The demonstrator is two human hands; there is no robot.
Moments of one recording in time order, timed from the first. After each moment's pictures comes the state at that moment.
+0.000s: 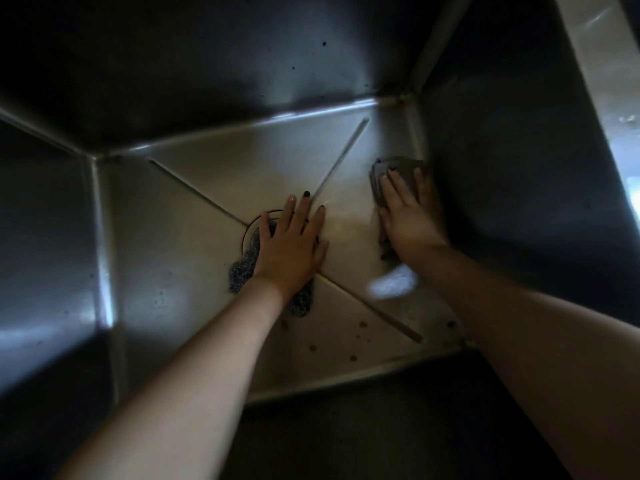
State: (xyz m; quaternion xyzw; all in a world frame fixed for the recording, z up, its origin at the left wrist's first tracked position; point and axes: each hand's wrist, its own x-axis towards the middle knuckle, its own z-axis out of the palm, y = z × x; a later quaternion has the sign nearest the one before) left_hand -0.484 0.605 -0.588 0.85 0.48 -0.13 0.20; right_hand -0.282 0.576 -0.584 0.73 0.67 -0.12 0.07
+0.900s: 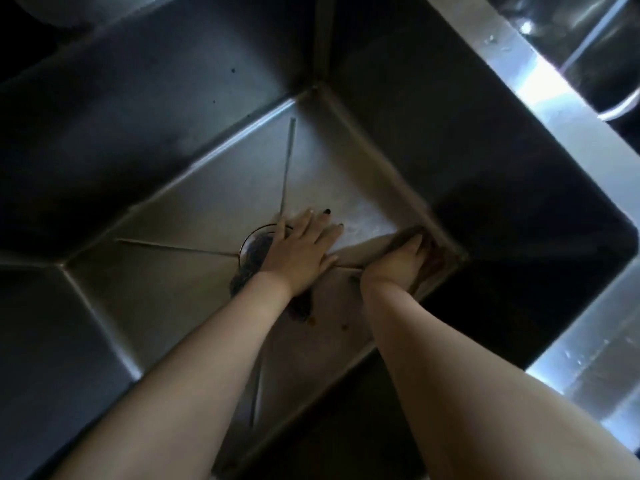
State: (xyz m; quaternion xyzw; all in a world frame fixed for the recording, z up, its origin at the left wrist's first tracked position) left_hand -0.485 0.625 -0.575 0.95 0.15 -0.21 0.17; right_hand -0.397 0.507 -0.561 0.97 -0.03 -0.23 -0.08
